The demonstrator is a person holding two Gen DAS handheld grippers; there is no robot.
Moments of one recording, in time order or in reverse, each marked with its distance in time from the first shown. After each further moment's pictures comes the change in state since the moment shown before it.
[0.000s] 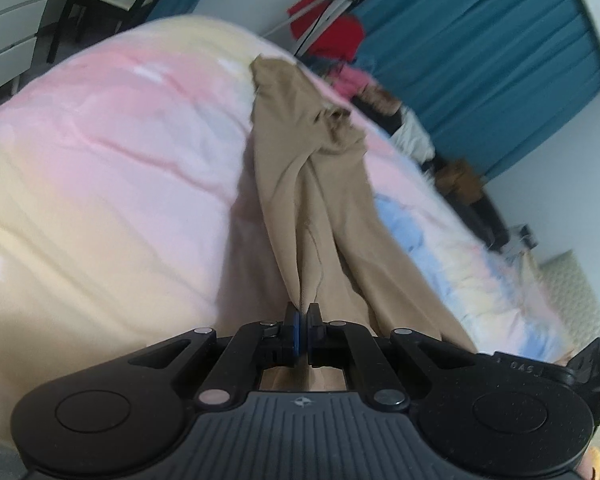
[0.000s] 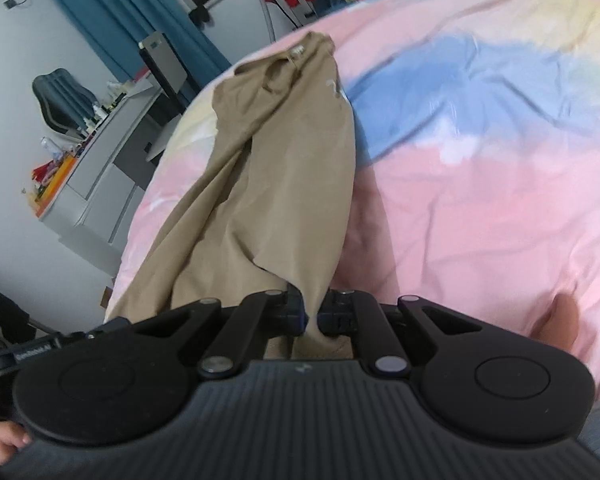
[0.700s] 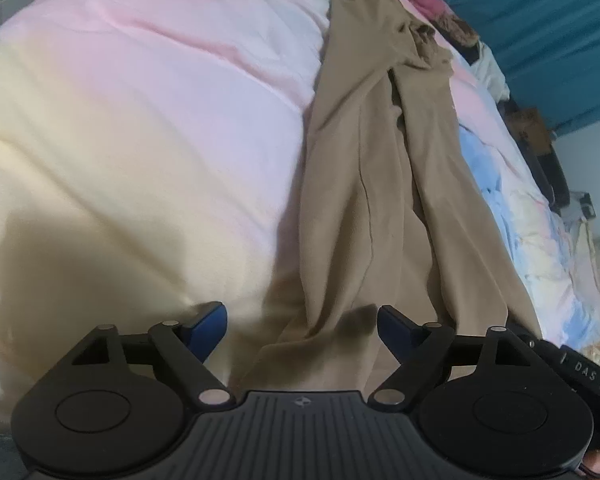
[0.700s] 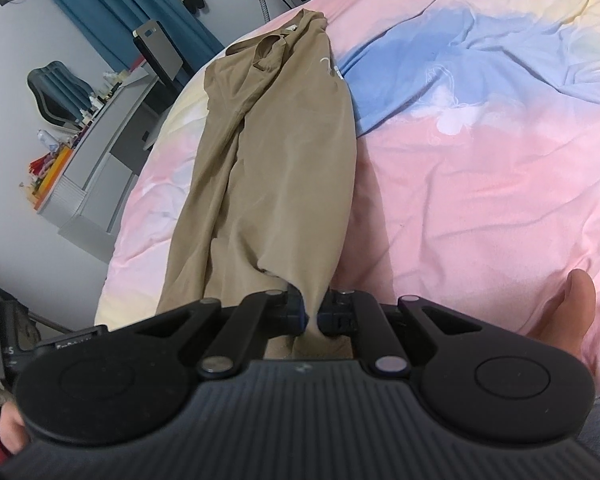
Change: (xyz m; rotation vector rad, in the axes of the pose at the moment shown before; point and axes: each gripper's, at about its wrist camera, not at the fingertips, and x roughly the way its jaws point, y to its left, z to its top) left arm 0.068 0.032 -0.005 -0.102 0.273 0.144; right arm 0.016 -0.008 -0.007 -0.004 0.031 -0.003
